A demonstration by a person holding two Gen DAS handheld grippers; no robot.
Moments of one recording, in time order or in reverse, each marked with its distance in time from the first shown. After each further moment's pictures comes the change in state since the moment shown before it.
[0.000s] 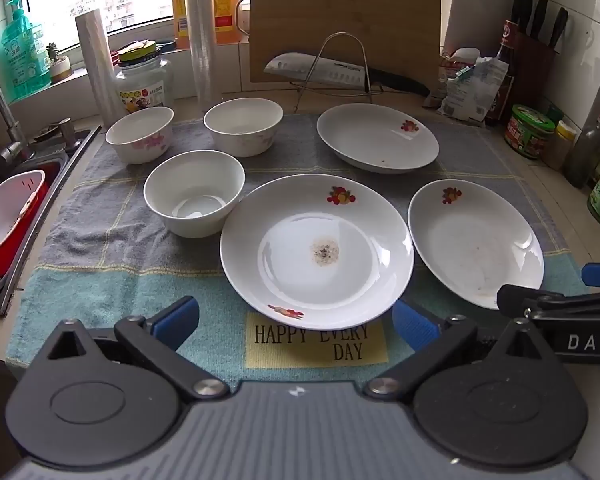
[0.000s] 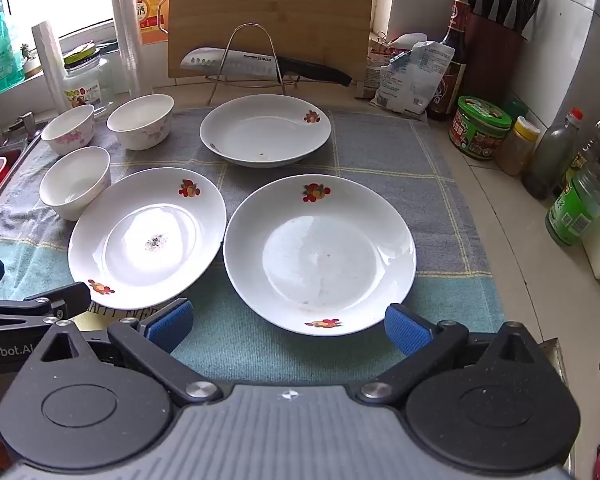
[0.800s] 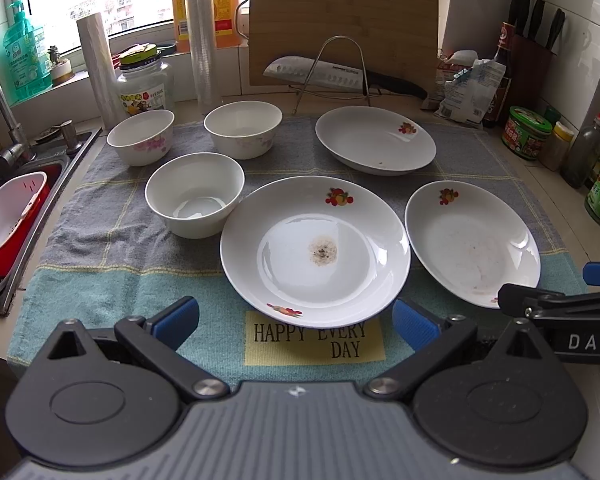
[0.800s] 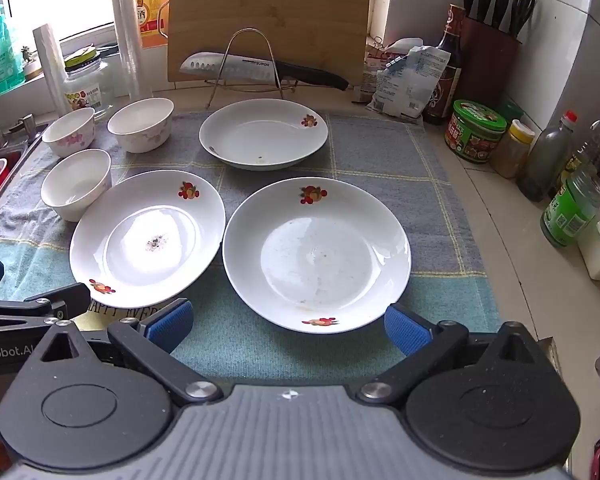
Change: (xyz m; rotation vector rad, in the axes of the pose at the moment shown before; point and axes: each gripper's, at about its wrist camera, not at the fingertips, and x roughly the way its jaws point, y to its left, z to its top) left arm -0.005 -0.002 0.002 0.002 -0.002 0.002; right arm -0.008 -0.001 -0.002 0.001 -0.007 0.000
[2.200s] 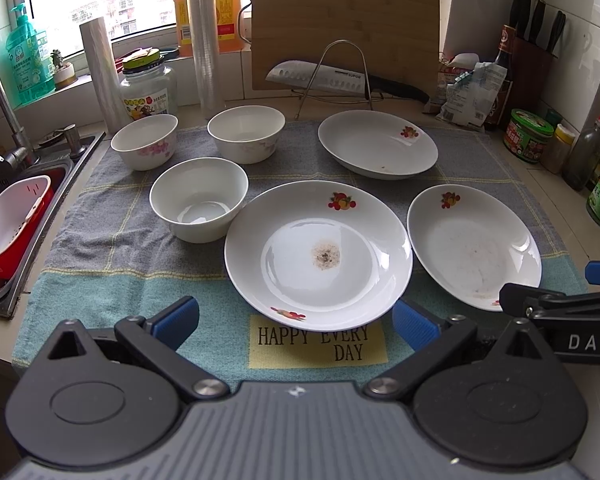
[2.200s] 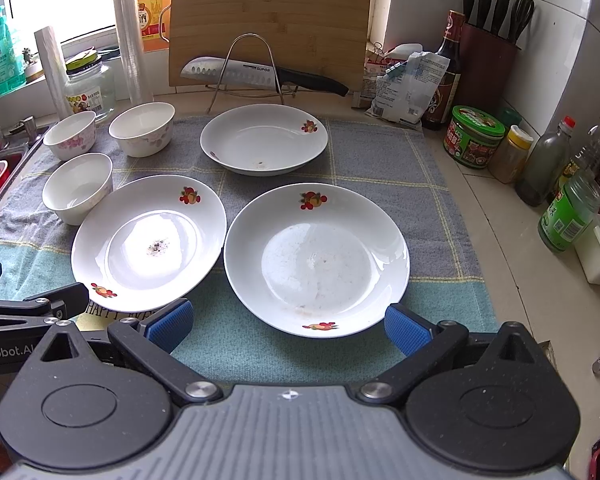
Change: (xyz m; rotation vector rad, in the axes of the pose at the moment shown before) left arm -0.008 0.005 0.006 0.003 -0.004 0.003; right arm -0.003 0.003 0.003 -0.004 -0.008 -0.006
